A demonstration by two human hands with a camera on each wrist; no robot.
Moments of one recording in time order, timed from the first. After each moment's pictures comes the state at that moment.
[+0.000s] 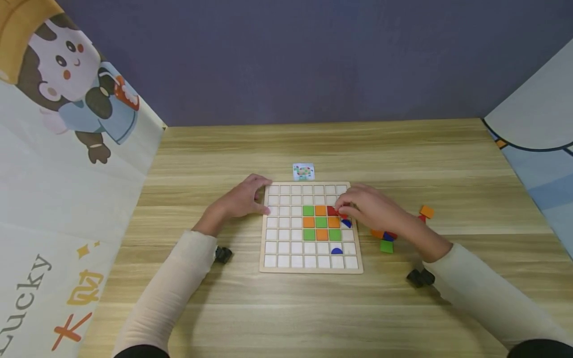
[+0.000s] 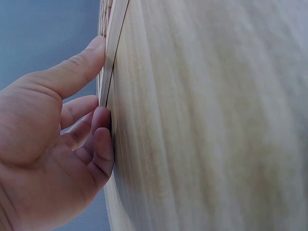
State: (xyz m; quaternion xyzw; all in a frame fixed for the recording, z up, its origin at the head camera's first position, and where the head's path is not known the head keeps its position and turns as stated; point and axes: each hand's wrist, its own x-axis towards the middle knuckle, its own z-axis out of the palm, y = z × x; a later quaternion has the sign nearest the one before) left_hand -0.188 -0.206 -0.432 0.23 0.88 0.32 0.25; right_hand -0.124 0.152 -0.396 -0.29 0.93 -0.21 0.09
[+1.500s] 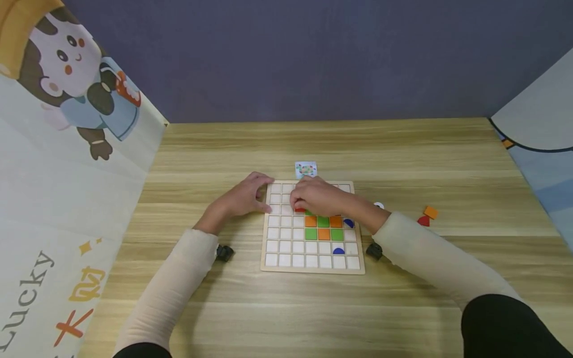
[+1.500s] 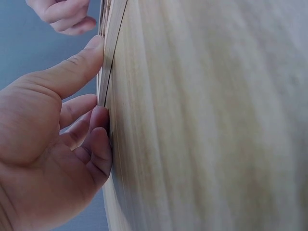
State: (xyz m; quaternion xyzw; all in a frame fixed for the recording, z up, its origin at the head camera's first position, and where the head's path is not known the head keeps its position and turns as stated) left_hand -0.191 -0.207 -0.433 0.23 0.89 0.31 0.24; right_hand -0.176 0.055 -0.415 -0.41 0.88 -0.19 0.15
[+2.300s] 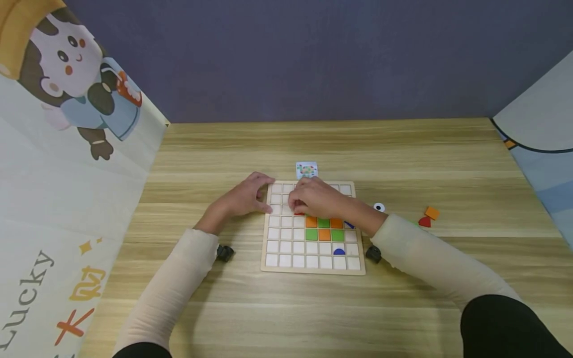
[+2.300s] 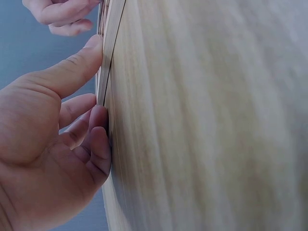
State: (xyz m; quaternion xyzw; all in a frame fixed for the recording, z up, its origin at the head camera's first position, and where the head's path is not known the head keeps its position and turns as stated) left_hand -0.191 -0.205 -0.431 0.22 0.89 0.32 0.25; right_hand -0.172 0.051 -0.421 -0.42 0.89 -0.19 0.09
